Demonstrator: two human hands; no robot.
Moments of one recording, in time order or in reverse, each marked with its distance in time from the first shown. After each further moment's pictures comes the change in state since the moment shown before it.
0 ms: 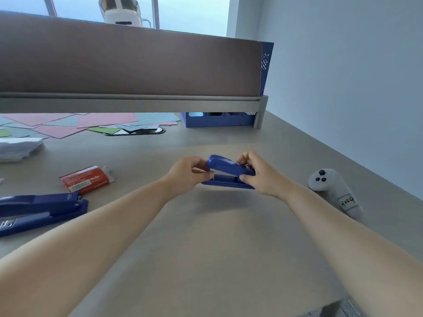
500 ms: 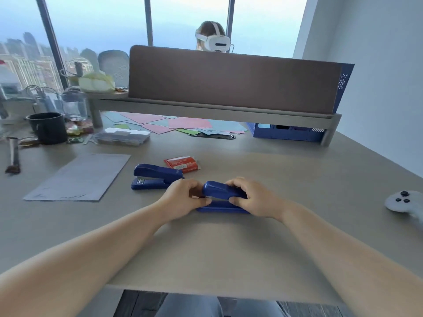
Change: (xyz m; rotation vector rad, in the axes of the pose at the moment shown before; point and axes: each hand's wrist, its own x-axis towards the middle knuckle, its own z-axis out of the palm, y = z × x) left_hand -0.161 -0.064 -0.092 0.310 0.286 -0.091; right_hand -0.022 -0.112 0.127 -0.157 -0.314 -0.340
